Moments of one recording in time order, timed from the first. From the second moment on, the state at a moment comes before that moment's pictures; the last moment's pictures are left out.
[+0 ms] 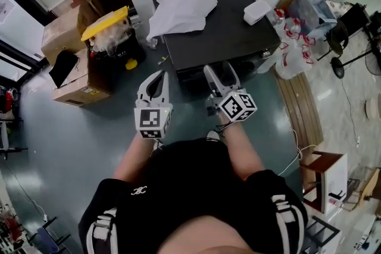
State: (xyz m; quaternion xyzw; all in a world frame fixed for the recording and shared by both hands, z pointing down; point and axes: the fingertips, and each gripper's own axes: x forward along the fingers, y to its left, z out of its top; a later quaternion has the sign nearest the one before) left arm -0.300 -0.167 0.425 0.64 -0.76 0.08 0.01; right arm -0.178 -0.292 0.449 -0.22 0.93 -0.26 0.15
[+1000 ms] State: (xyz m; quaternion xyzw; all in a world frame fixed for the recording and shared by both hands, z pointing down) left arm -0.331 -0.153 0.473 0.58 -0.80 0.09 0.08; right arm -0.188 -0.307 0.674 -0.05 0.77 -0.61 0.21
